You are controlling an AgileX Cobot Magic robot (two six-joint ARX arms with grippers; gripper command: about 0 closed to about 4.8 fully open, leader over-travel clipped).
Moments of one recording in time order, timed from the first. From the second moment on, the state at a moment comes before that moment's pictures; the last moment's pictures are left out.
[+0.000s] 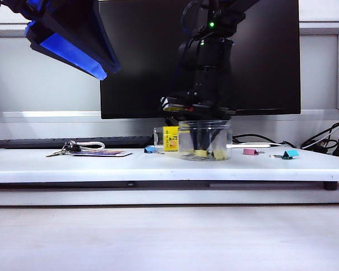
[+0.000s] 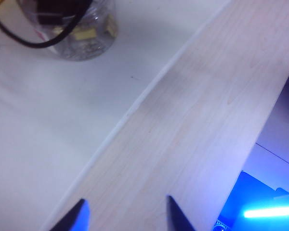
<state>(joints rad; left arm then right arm) -0.64 1.18 0.98 -0.56 0.24 0.23 0.46 2.36 2.31 -1.31 -0.06 -0.21</state>
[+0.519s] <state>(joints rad) -0.64 1.18 0.98 -0.56 0.25 0.23 0.46 2.32 2.31 -1.33 -0.05 -0.21</state>
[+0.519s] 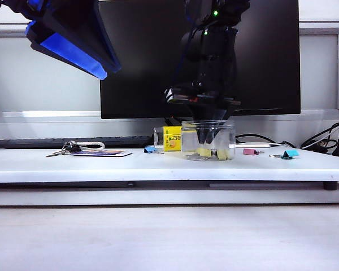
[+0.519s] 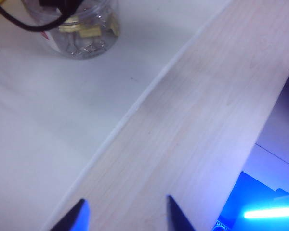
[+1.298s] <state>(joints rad) -0.64 1.18 0.98 -0.57 0.32 0.23 0.46 2.26 2.31 -1.38 -0.05 -0.13</state>
